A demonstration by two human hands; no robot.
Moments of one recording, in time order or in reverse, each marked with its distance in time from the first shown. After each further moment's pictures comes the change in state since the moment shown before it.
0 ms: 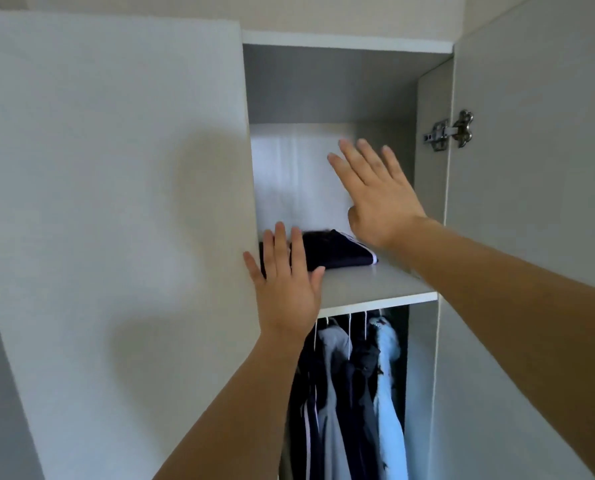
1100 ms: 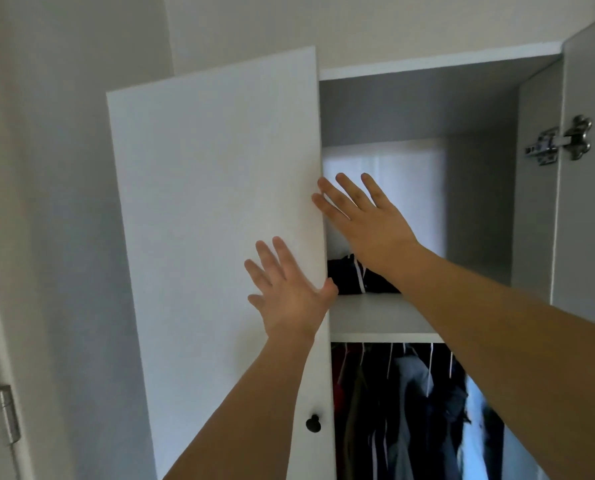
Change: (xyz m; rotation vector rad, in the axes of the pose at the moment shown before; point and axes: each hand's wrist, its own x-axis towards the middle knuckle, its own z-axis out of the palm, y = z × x) left_hand 0.006 -0.042 -0.065 -0.012 -0.215 -0.572; right_hand 0.027 -0.067 0.003 -0.163 0.125 -0.333
